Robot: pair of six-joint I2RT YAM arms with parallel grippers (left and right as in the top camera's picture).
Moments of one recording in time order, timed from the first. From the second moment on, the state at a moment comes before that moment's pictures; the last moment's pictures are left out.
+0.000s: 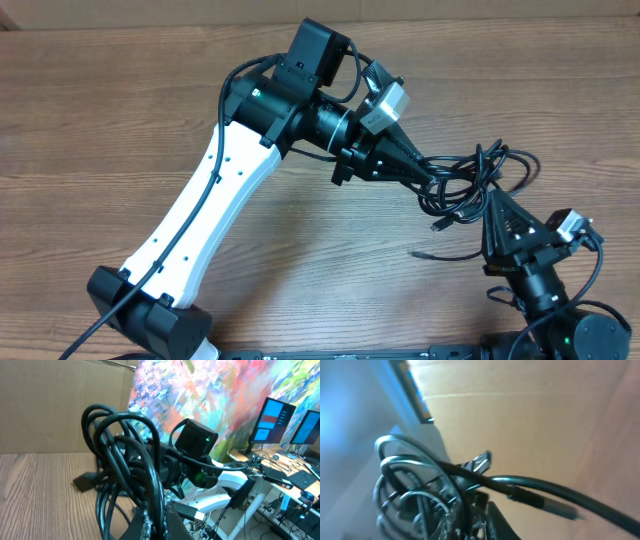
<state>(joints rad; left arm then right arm) -0.55 1.76 1.88 -1.04 1.53 0.66 0.05 0.13 0.43 -0.08 -0.34 1.72</state>
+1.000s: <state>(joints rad) -0.61 1.76 1.88 -1.02 1.48 0.69 0.05 0.13 0.43 -0.07 -0.38 1.69</state>
